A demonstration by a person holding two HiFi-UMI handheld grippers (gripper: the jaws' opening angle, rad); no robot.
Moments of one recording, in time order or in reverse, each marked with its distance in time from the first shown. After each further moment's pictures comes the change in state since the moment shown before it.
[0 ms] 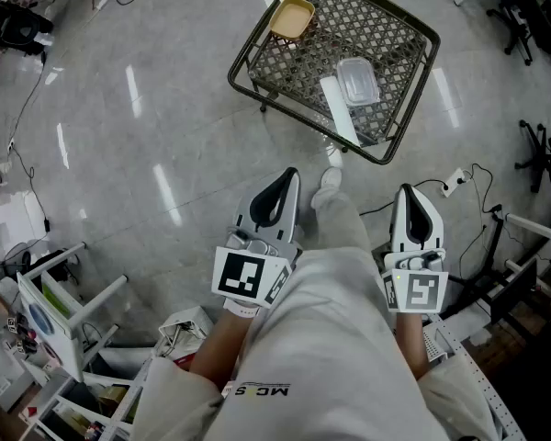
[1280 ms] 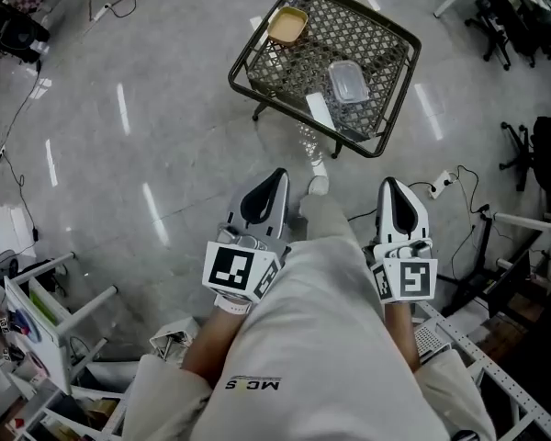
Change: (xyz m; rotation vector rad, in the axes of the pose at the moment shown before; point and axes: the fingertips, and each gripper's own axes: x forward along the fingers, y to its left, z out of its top) left arm -0.072 -0.017 0.002 0.005 -0.028 -0.019; right arm -0.050 0.042 0.015 0.074 -0.053 0.014
